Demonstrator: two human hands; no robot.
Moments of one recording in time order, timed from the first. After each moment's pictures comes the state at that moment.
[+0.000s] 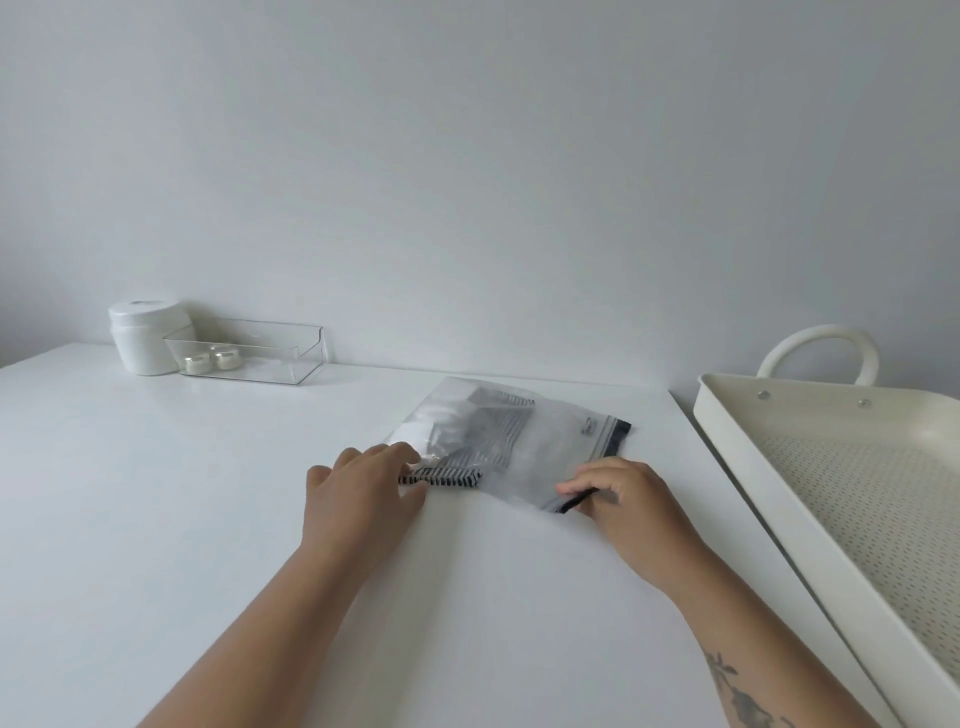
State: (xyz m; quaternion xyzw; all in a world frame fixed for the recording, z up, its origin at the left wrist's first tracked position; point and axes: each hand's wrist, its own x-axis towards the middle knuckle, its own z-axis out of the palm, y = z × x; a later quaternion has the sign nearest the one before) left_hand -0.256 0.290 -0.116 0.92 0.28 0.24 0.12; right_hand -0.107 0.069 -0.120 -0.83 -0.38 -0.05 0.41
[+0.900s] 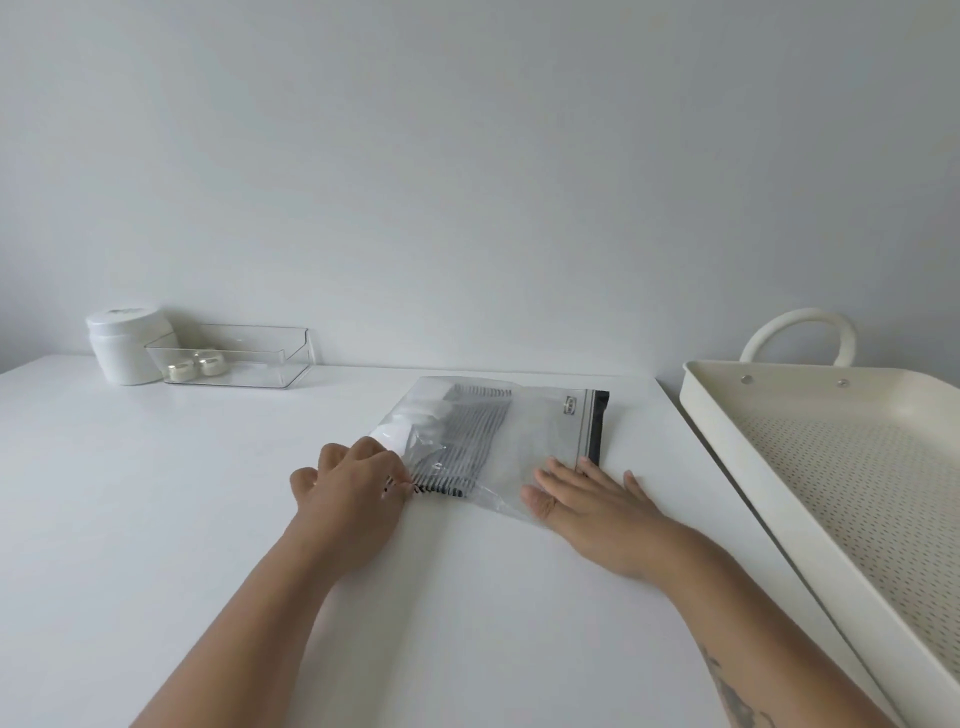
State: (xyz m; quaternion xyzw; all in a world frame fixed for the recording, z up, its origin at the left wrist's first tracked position) left_hand -0.259 0.304 -0.117 0.94 0.25 0.19 0.14; right_hand -0.126 0.077 -0.102 -0.91 -0.36 0.17 0.11
